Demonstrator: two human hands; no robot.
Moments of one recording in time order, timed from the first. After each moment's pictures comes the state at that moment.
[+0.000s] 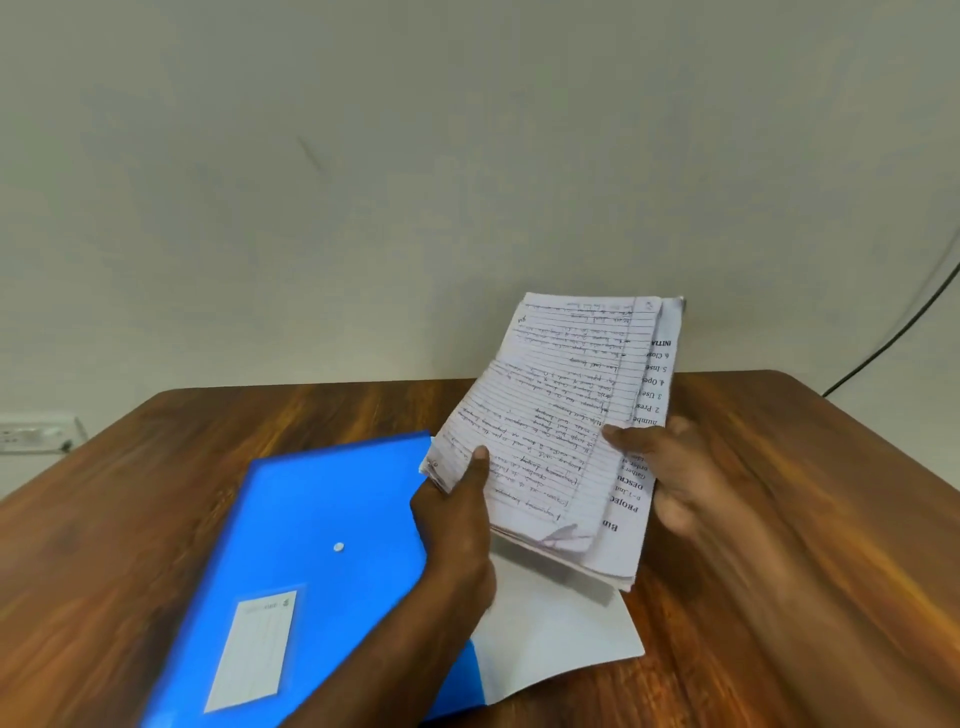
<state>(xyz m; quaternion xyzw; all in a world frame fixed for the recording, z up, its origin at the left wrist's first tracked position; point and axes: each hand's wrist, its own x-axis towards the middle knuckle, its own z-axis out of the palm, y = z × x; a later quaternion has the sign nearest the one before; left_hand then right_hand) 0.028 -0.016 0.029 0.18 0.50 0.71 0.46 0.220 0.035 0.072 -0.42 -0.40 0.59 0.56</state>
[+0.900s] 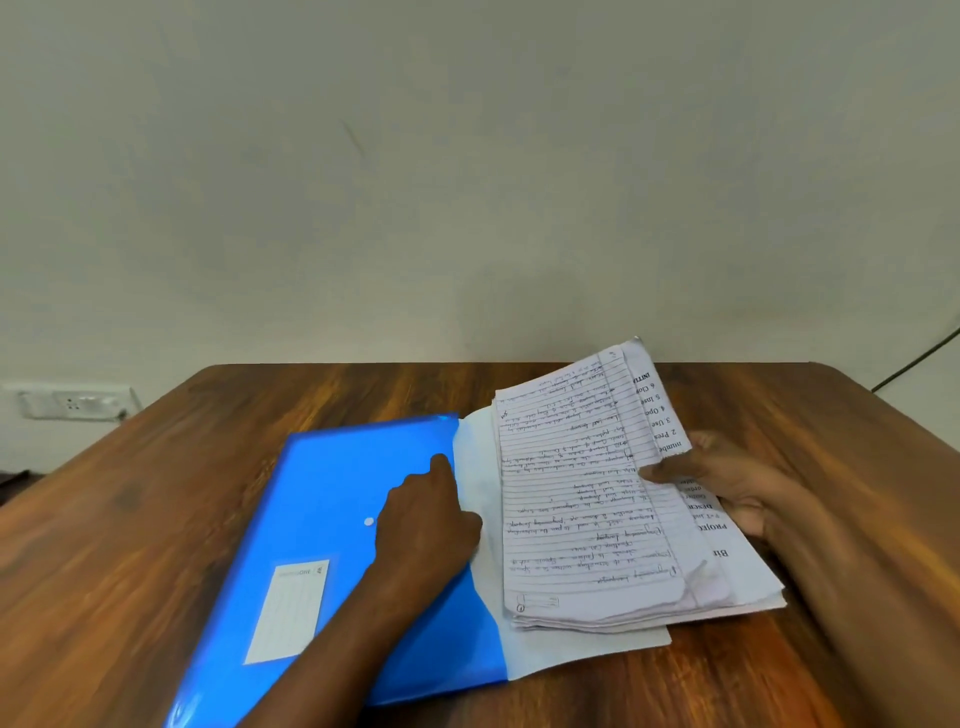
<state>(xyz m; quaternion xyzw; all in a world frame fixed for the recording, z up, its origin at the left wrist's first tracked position) -0.043 -0.056 0.031 0.59 0.77 0.23 0.06 0.254 0.040 0.063 -0.48 -0.49 0.65 0.31</state>
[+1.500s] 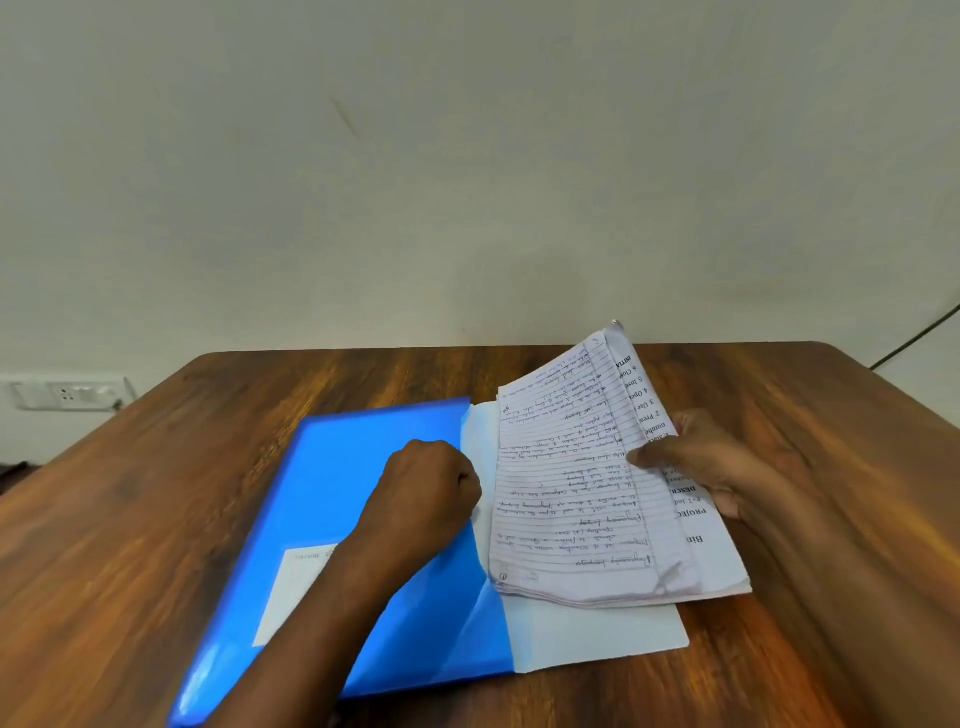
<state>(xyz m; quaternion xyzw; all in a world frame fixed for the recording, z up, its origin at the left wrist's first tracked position) -0.059 -0.056 0.046 0.68 0.69 0.23 0.05 0.233 0.034 0.061 -0.54 -0.54 0.56 0.32</state>
